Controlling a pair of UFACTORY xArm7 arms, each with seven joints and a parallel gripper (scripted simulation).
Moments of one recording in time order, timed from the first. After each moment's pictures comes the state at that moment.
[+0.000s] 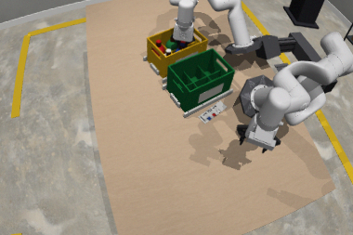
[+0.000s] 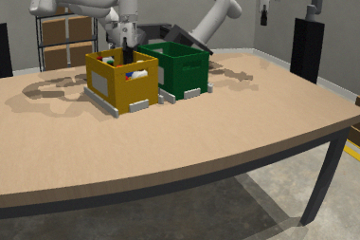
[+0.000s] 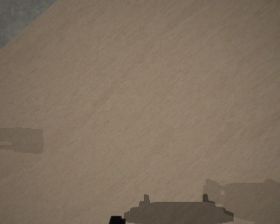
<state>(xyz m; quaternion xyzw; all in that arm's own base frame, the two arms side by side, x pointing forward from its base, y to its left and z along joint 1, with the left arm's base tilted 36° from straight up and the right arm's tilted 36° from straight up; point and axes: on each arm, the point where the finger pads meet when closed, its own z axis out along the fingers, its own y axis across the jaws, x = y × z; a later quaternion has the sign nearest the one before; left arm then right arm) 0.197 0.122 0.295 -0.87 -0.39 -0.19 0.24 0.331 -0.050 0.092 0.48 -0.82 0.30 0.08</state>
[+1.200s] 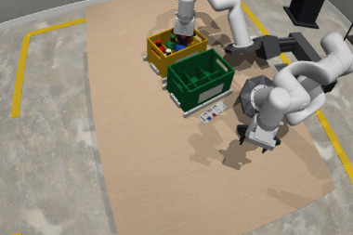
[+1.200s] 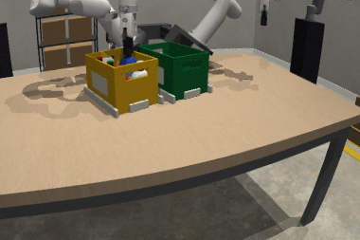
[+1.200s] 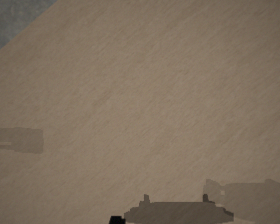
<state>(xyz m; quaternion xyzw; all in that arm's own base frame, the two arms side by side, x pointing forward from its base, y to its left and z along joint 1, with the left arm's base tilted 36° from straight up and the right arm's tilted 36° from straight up) 0.197 0.122 0.295 -0.87 -0.39 -0.19 0.24 0.326 -0.028 0.123 0.48 -0.82 0.30 0.08</state>
